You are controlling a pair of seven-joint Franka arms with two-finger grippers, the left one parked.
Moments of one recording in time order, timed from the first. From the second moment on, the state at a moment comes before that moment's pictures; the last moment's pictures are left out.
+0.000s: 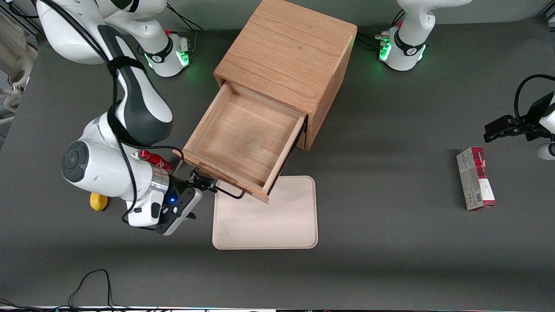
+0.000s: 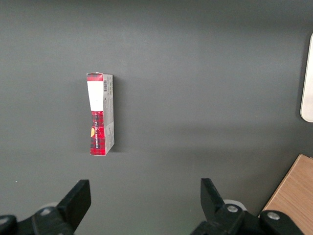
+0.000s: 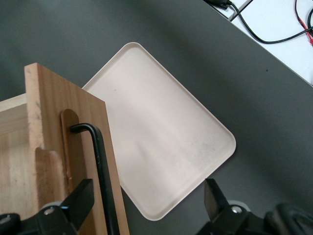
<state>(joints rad) 0.17 0.60 0.19 -1.24 0.24 1.97 -0.55</state>
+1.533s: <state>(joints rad) 0.15 0.00 -0.10 -1.78 0.07 1.62 -0.28</state>
